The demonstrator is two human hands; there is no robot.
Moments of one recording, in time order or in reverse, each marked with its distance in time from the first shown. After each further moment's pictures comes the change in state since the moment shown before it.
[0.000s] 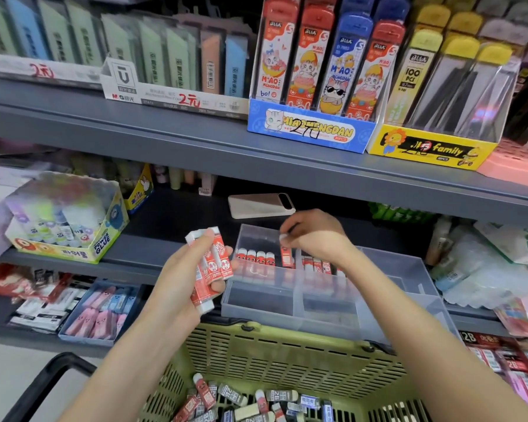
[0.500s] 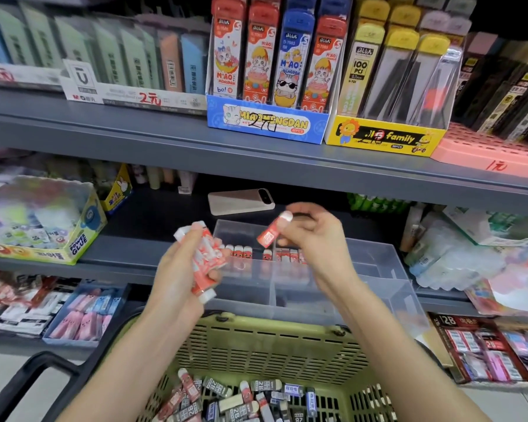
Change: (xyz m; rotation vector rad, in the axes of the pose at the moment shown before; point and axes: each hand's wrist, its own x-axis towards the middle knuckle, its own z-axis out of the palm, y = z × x) left_hand -0.007 -0.019 0.030 -0.079 0.052 -0.004; right_hand -0.074 0.001 -0.008 1.025 0.277 -0.044
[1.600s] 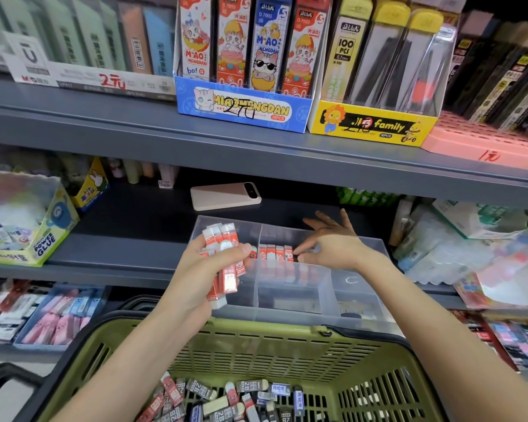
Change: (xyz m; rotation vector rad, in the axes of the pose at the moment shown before) left_hand 0.009 -0.029 0.024 0.281 -0.241 0.046; right_hand 0.061 0.051 -0.084 -1.469 -0.497 -0.023
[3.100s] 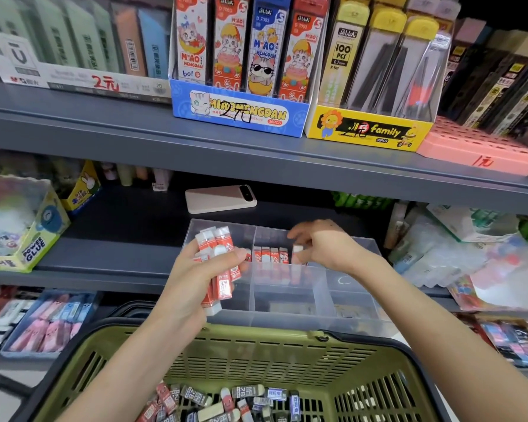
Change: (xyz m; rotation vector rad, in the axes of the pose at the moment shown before) left_hand -0.002 0.001 0.000 -0.007 -0.008 0.003; right_hand 0.003 -0.011 -0.011 0.253 0.109 -0.003
